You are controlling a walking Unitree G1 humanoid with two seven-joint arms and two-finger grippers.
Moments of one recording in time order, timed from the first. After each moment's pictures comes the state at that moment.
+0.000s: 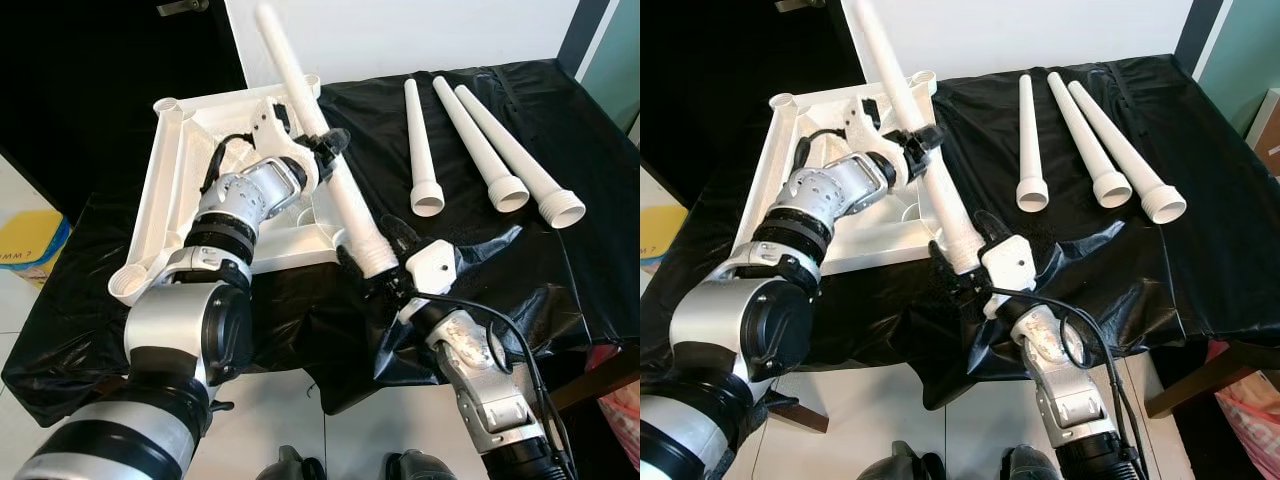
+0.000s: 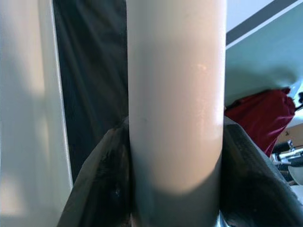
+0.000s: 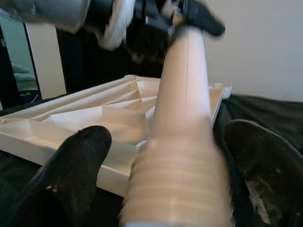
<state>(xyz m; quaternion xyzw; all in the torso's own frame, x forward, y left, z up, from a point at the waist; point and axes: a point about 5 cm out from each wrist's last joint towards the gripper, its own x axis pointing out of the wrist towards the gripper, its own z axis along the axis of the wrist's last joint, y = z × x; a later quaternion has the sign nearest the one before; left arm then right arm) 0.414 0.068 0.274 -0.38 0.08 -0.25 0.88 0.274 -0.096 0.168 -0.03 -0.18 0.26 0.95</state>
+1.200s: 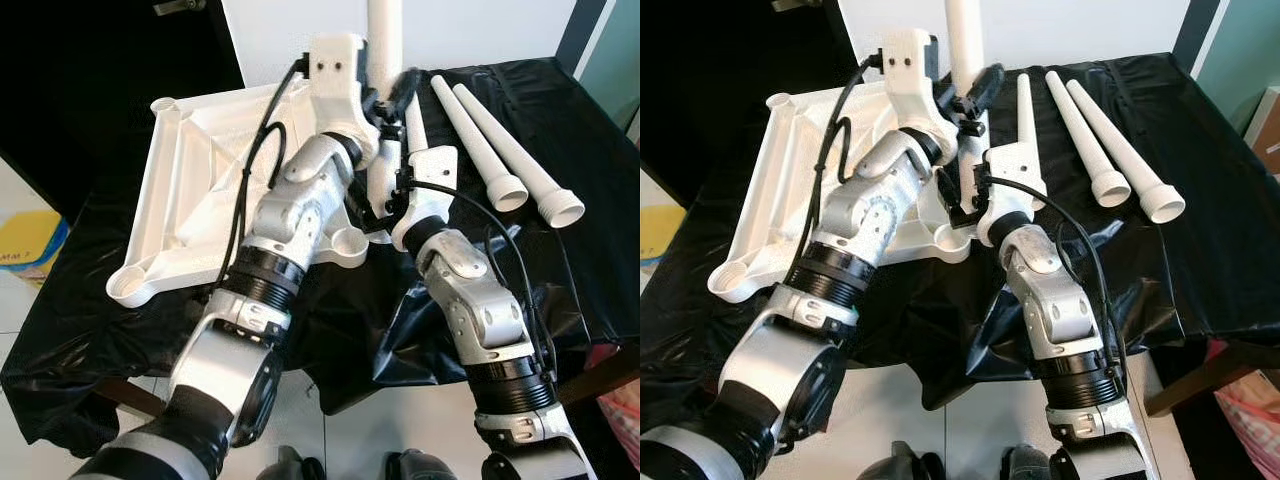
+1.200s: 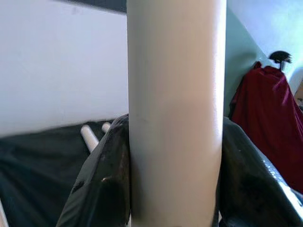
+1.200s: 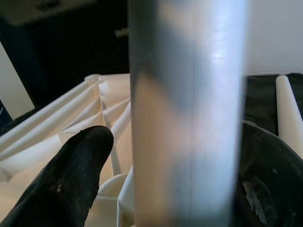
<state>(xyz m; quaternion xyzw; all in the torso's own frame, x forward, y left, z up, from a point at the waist) 0.350 -0.006 0.312 -0.11 -0.19 -0.36 0.91 0.325 -0.086 0.229 0.02 -0.11 0.20 0.97</state>
